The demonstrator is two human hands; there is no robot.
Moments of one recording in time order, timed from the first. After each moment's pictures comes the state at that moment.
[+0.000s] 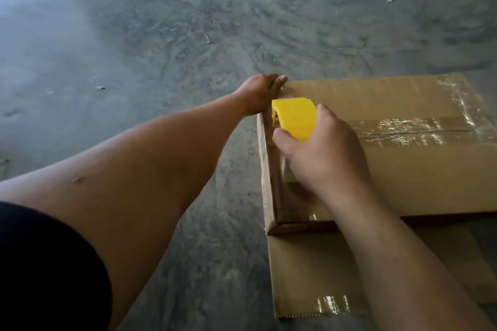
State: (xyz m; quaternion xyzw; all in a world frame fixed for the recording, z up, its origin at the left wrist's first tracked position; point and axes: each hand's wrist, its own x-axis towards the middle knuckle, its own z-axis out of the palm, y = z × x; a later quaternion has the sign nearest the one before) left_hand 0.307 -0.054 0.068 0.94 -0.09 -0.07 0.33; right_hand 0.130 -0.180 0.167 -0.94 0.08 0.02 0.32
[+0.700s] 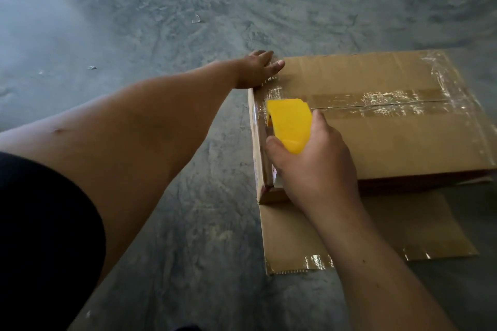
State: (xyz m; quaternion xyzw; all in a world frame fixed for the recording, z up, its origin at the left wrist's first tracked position) left_hand 0.284 -0.058 0.091 0.95 -0.11 -0.20 0.20; right_hand 0.052 -0.196 0.161 -0.92 0.07 0.04 0.37
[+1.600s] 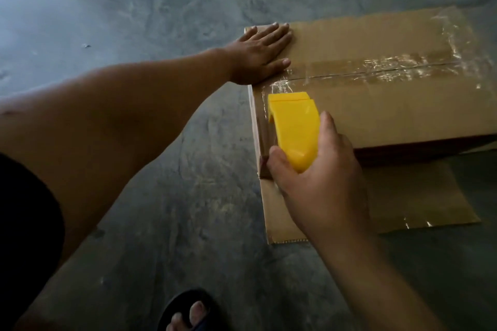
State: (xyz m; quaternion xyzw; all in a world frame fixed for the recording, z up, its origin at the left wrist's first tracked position) left_hand 0.252 -0.059 0.075 0.94 -0.32 -0.11 0.03; right_hand -0.005 -0.208 0.147 -0.92 0.08 0.05 0.38
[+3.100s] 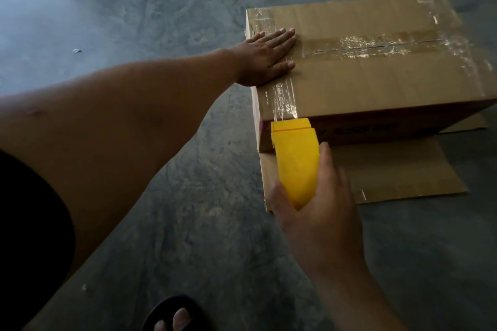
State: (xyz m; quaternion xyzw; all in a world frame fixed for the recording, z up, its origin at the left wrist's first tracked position) left_hand 0.257 -0.096 0.079 0.94 -0.33 -0.12 0.03; right_hand -0.039 -0.238 0.114 -0.92 0.08 0.04 0.38
